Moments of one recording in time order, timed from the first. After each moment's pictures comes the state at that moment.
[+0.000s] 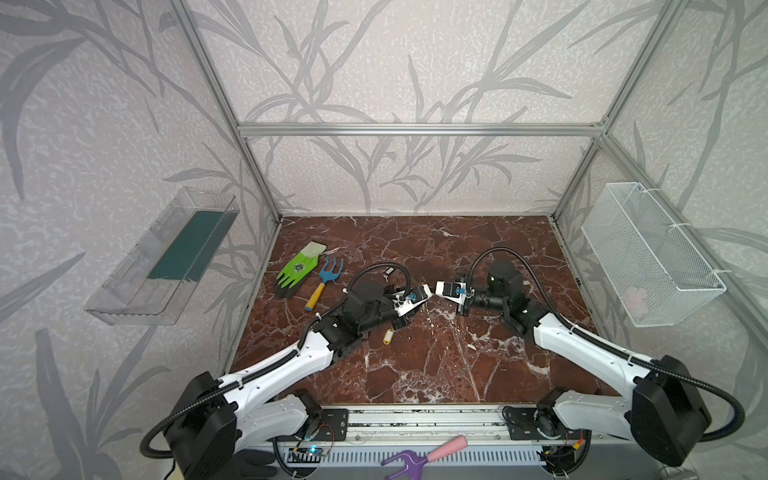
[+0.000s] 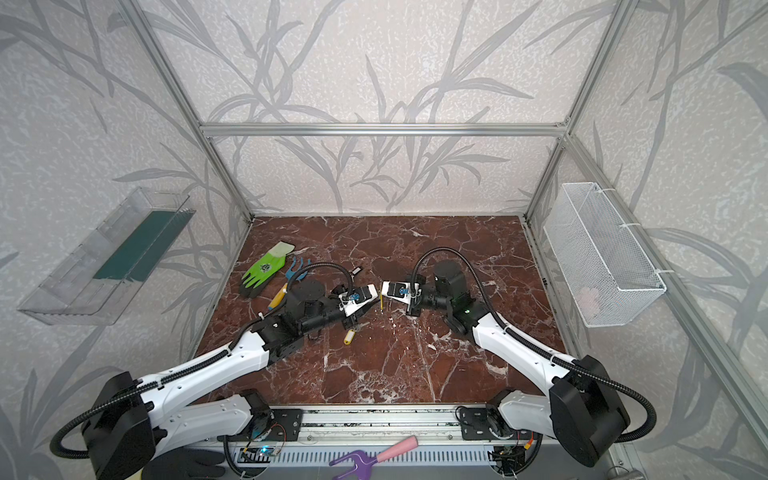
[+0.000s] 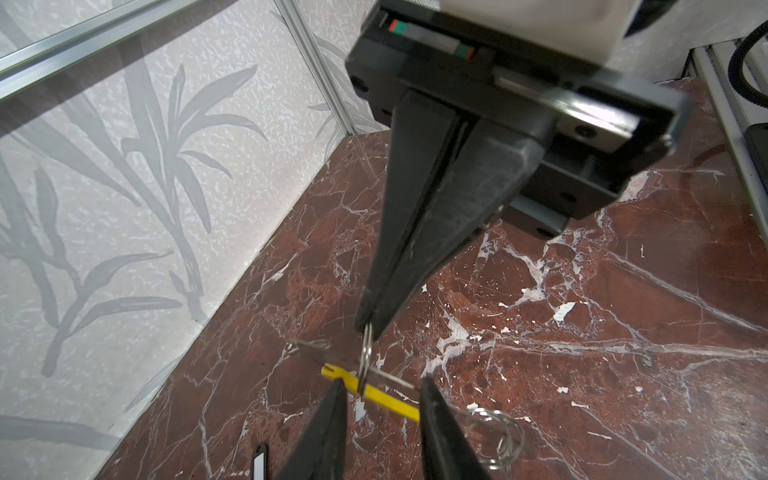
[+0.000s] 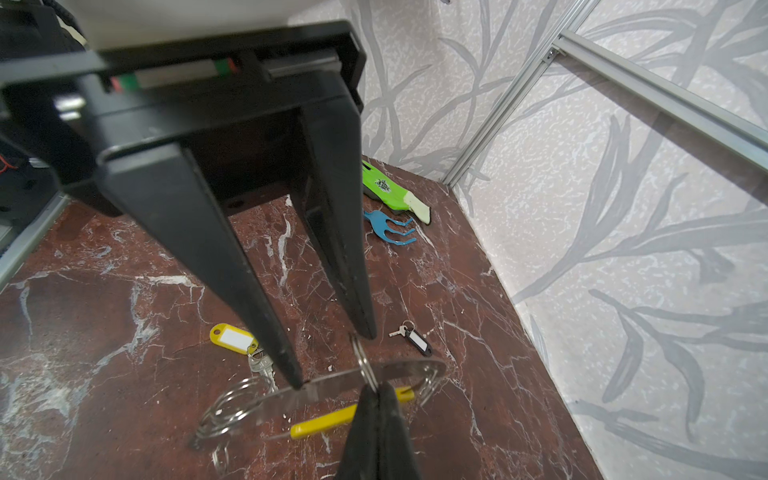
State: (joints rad) left arm -0.75 1.12 0.67 0.15 0.22 0.49; right arm 0.58 1.24 0.74 0.17 -0.61 -0.68
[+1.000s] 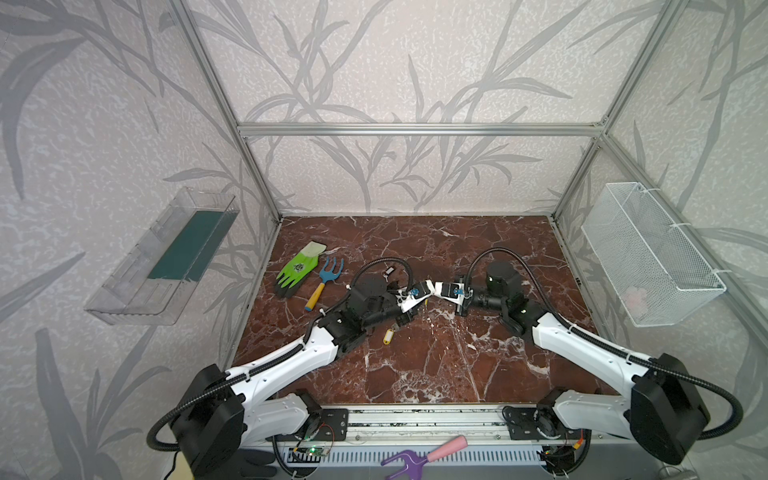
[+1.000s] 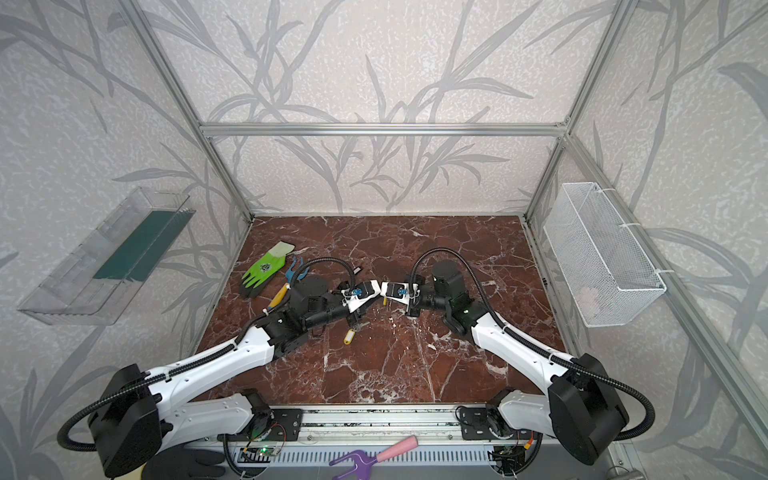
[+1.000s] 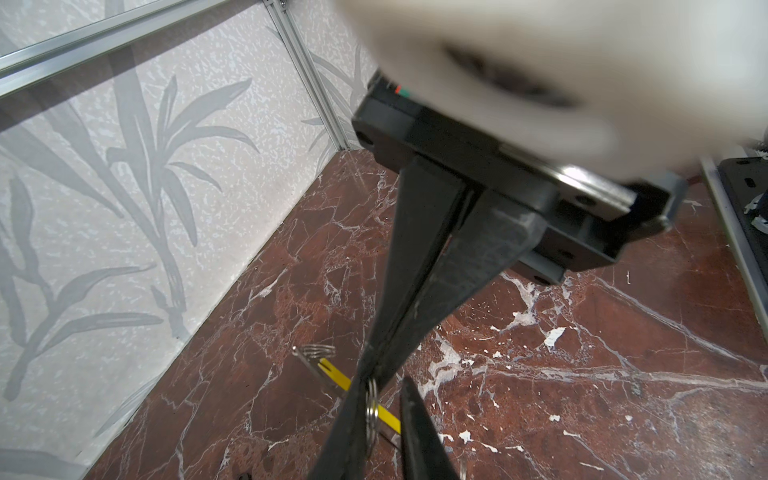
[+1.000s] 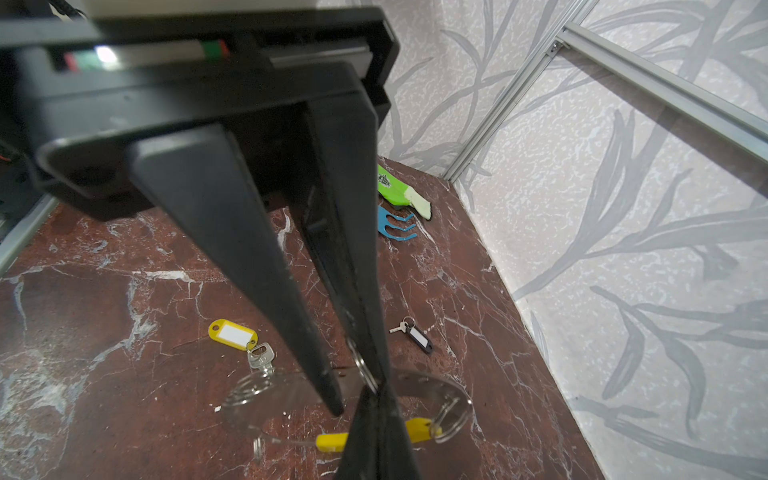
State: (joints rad) left arm -0.75 1.17 0.70 0.18 0.27 0.45; right arm 0.59 1.25 0.74 0.17 -0.59 -0.69
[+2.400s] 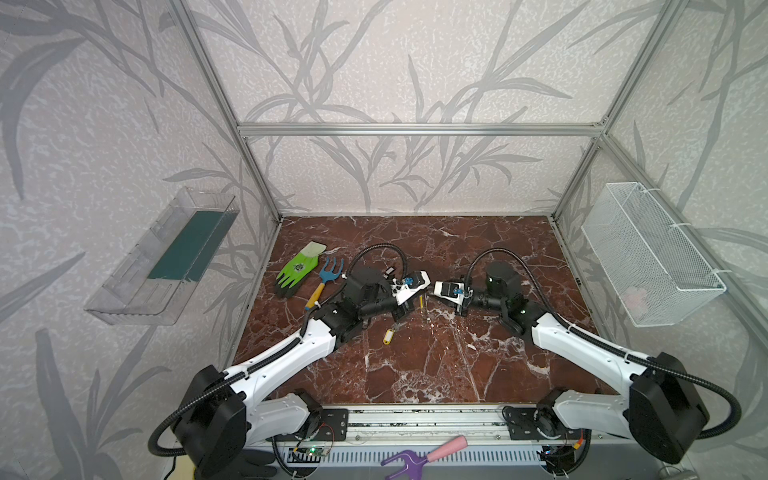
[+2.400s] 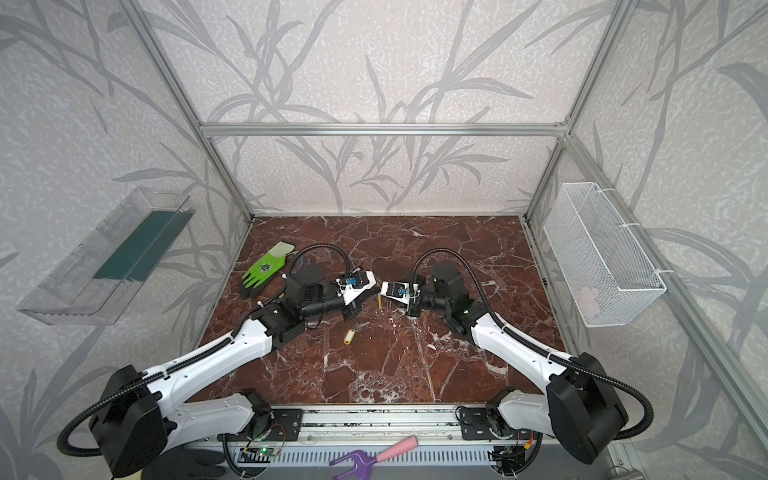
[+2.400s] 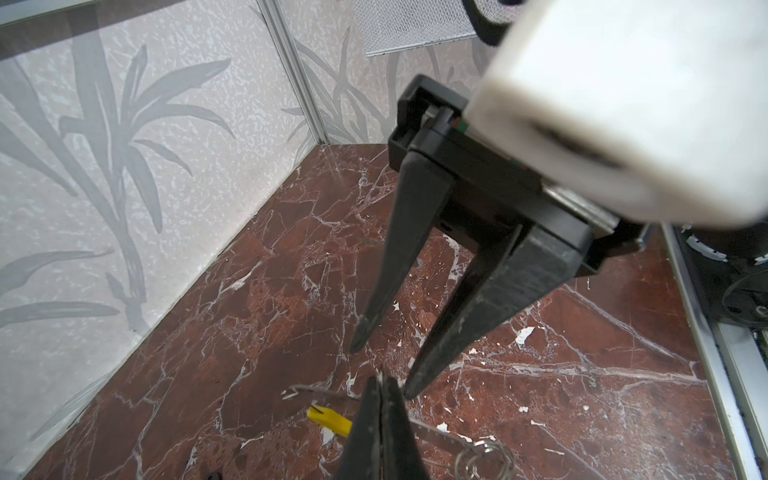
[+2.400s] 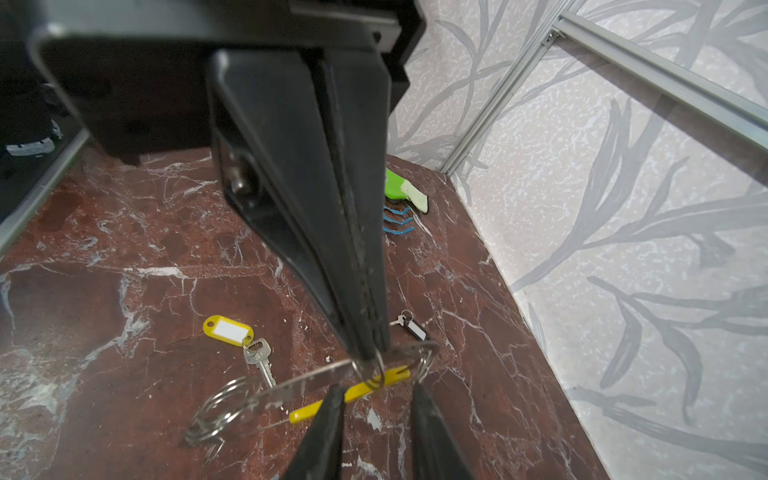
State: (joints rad) left arm -0.65 1.19 0.77 0.10 0.44 0.36; right arm 0.57 1.25 0.72 0.19 -0.58 -0.66
